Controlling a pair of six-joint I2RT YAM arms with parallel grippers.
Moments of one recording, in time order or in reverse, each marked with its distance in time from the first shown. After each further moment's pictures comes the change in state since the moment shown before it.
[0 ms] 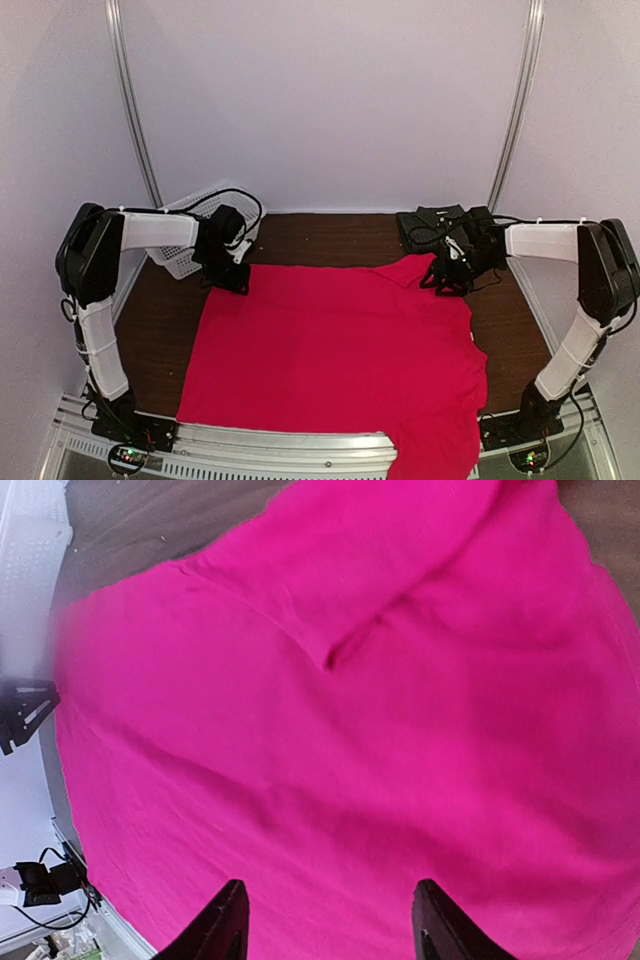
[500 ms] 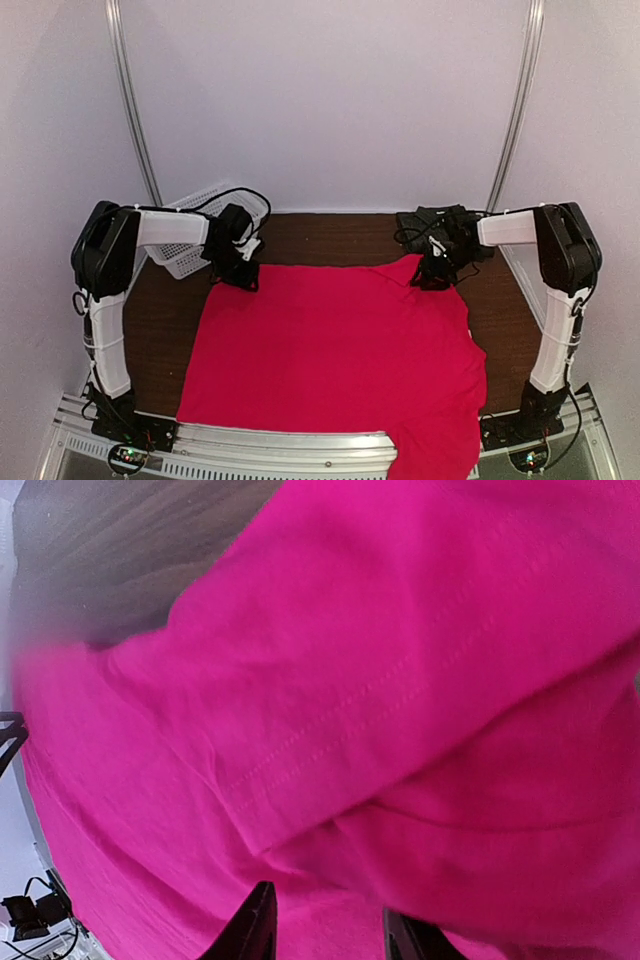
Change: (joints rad) left arm 0.000 0.095 0.093 0.029 0.063 0.018; right arm 0.000 0.335 0.267 0.009 0.032 -0.030
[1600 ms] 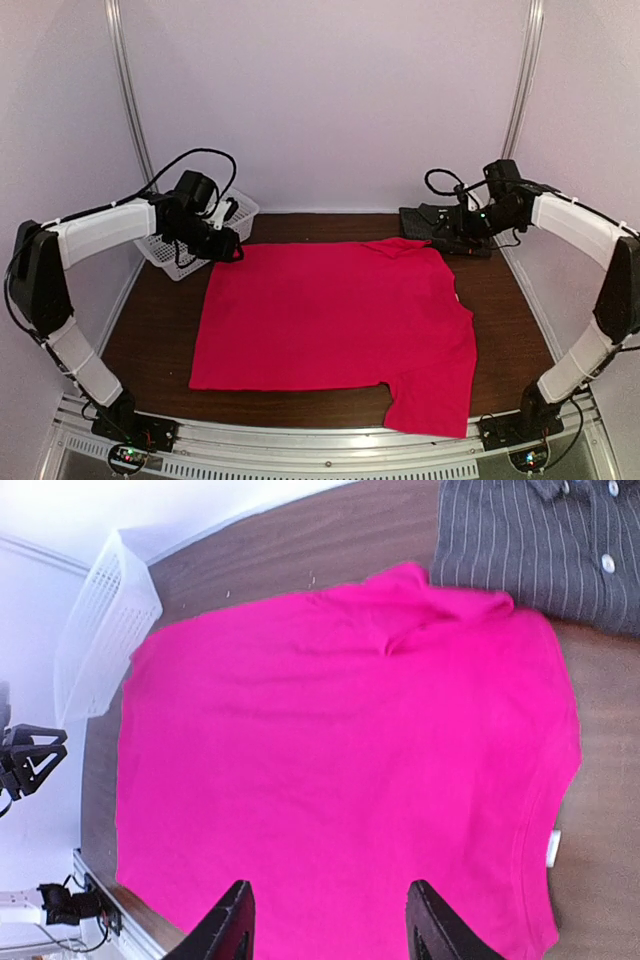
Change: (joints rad) left arm 0.040 -0.374 -0.095 -0.010 0.026 -0.077; right arm -0.052 -0.376 0.075 -0.134 0.006 -0.030
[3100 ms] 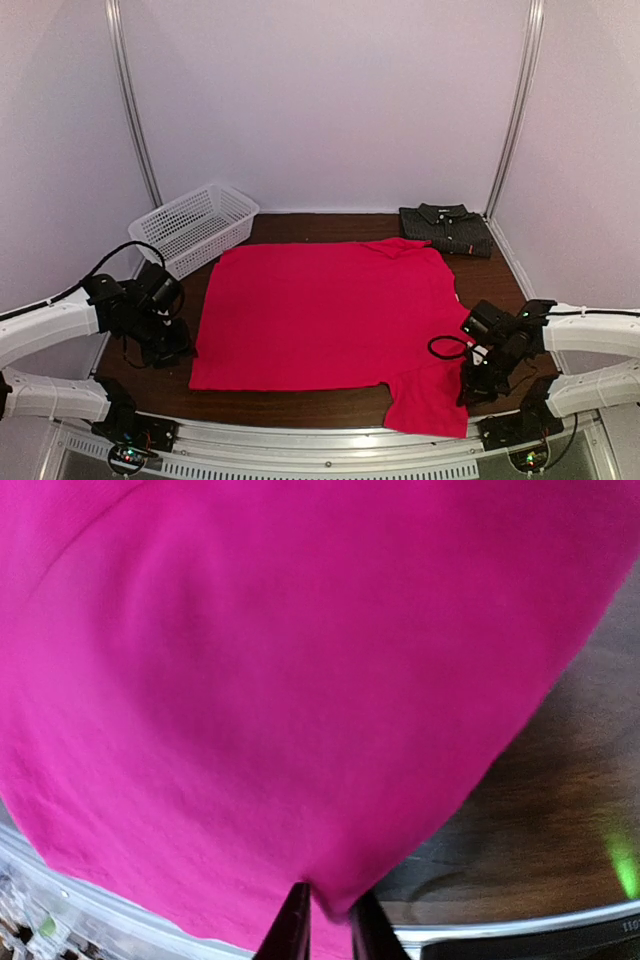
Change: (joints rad) left arm -0.217 -0.693 -0.709 -0.286 -0.130 -0.887; right arm 0.535 -0.569 -0.922 -0.241 0.165 0.579
